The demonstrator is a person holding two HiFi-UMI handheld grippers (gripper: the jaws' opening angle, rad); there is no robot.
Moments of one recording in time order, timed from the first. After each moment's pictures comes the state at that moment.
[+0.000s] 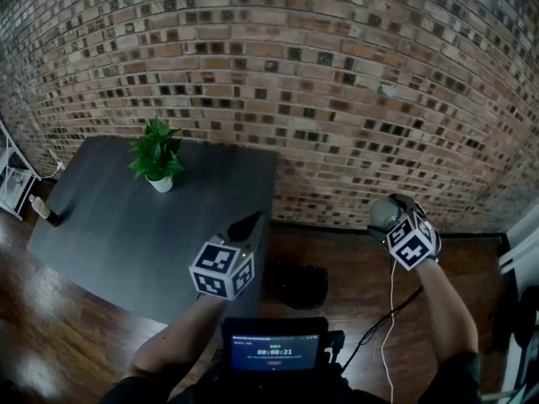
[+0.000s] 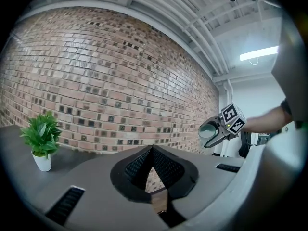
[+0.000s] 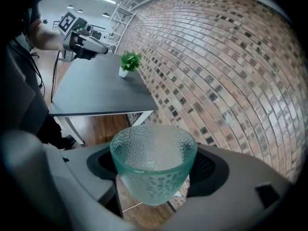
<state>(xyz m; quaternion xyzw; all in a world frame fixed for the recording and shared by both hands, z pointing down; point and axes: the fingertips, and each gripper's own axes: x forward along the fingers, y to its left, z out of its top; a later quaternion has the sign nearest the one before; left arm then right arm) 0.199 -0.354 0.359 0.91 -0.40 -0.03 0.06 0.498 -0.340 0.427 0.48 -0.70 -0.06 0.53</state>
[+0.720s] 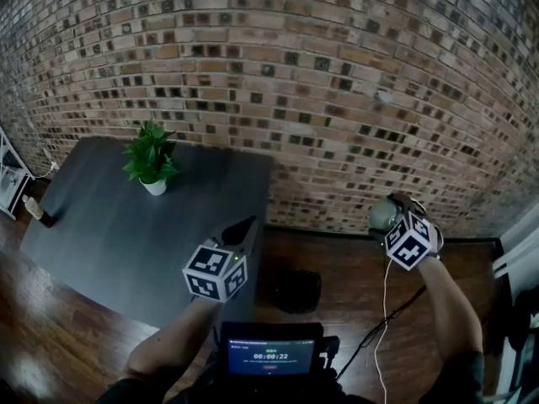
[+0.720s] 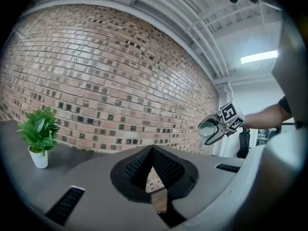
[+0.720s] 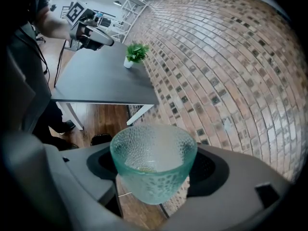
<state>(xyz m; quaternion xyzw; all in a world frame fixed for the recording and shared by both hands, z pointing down) 0.199 -0.362 0.366 0.91 -0.40 -0.04 0.08 0.512 -0.347 0.418 0.45 -0.66 -0.09 0.59</state>
